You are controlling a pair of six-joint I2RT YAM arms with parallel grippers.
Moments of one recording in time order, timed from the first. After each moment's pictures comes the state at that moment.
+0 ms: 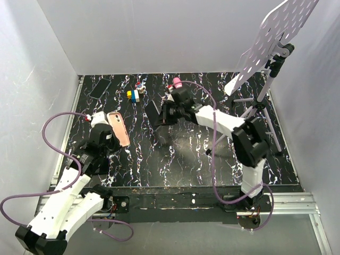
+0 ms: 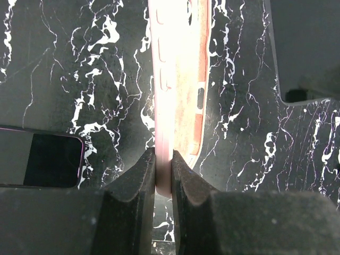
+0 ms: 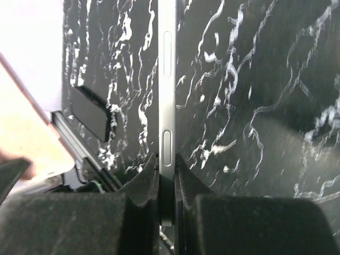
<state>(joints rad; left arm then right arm) -0.42 0.74 0.80 -0.76 -0.33 -0.59 0.73 1.83 1.33 -0.17 -0.38 0.76</state>
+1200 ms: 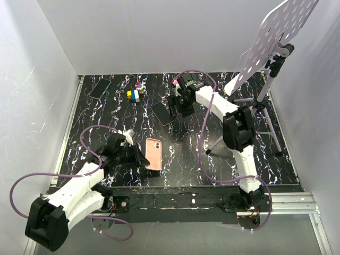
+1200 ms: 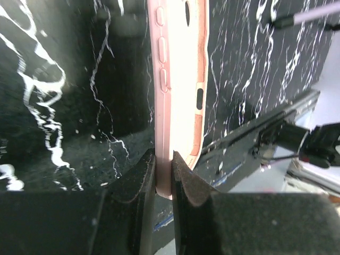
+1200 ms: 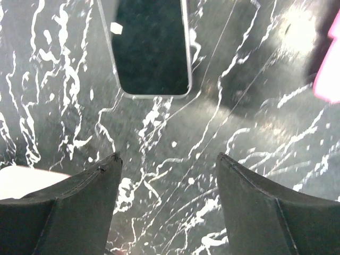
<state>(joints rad) -0.43 0.87 0.48 -0.41 0.38 -0.70 0.55 2.28 2.01 -0.87 -0.32 0.22</state>
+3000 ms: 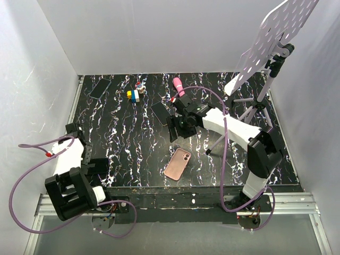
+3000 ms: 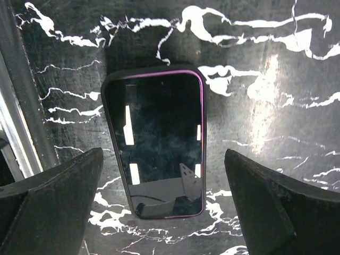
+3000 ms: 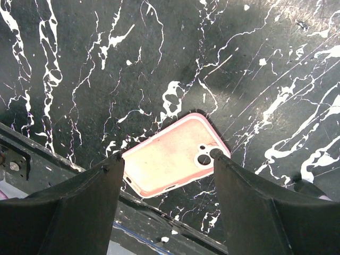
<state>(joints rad) 0.38 1.21 0.73 -0.88 -0.38 -1.11 0.79 1.74 1.42 -0.77 -0.13 0.42</state>
